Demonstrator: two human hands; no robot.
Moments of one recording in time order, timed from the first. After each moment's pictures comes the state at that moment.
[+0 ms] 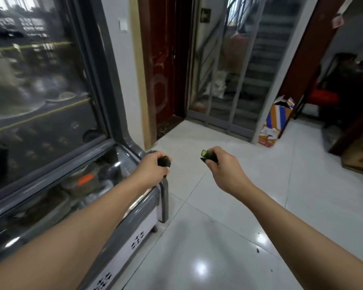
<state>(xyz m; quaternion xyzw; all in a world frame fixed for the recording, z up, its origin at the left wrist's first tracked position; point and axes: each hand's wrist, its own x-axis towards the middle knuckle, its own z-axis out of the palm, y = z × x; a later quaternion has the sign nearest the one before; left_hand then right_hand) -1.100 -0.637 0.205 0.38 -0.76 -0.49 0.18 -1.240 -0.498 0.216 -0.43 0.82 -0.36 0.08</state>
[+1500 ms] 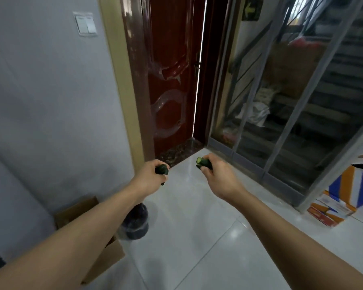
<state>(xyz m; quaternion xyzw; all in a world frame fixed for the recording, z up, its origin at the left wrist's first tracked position) -1.691 -1.055 0.171 0.50 -0.69 -0.47 0.22 -1.860 -0.961 0.182 -0.54 0.77 -0.32 0.13</state>
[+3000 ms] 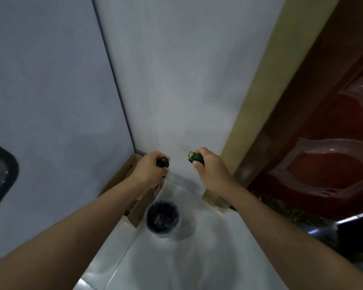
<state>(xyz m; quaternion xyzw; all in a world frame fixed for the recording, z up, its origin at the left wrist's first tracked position) -1.747 -1.360 0.091 0.82 -0.30 -0.30 0.39 -1.883 -1.472 0.101 -0.88 0.34 -0.11 0.30</state>
